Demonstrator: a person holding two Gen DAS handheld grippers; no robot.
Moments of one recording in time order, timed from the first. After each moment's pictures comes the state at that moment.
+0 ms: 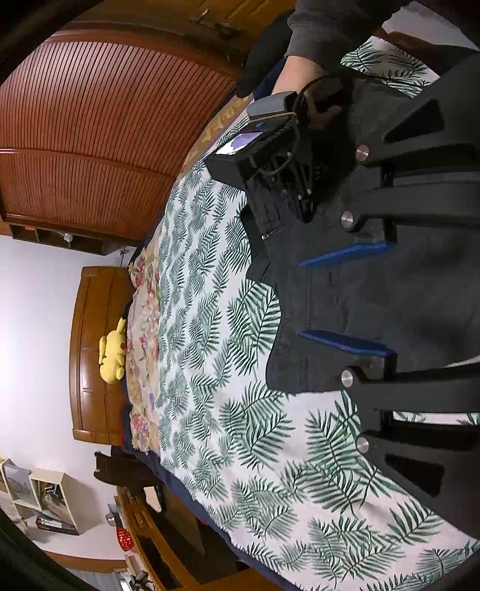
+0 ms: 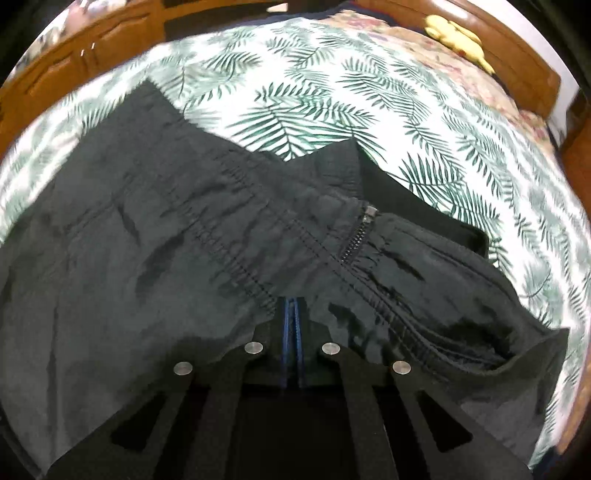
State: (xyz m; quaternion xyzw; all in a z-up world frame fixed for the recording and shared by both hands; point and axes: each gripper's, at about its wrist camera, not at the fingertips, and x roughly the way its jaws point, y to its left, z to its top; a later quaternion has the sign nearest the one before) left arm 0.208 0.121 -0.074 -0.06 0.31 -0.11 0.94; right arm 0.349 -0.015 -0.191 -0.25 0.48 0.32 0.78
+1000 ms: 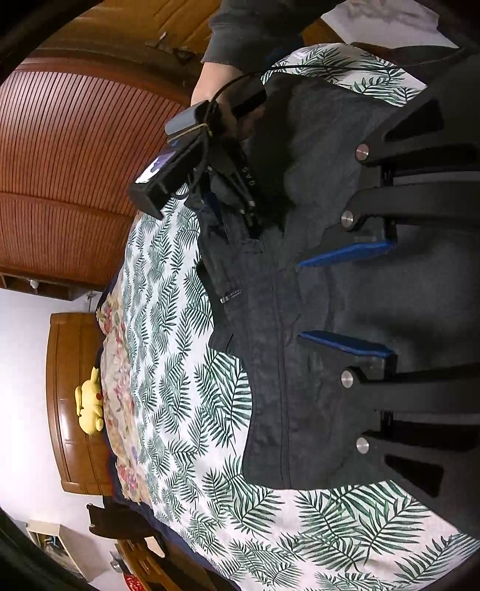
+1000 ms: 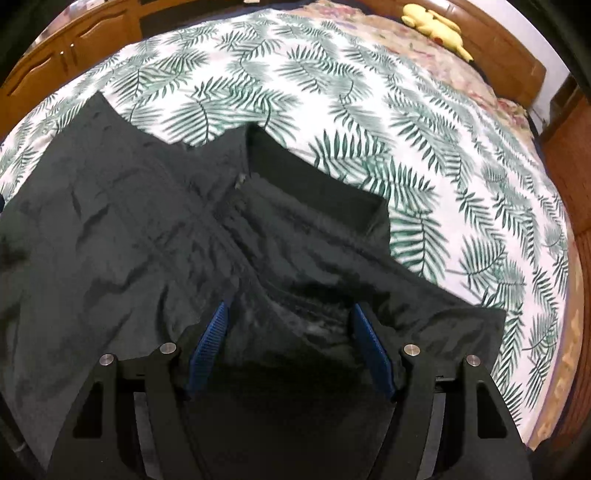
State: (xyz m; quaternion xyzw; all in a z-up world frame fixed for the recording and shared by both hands) left arm 0.227 0.049 -0.104 -0.02 0.35 -0.18 0.92; right arm 0.380 -0.080 -0.171 -0.28 0.49 0.28 0.78
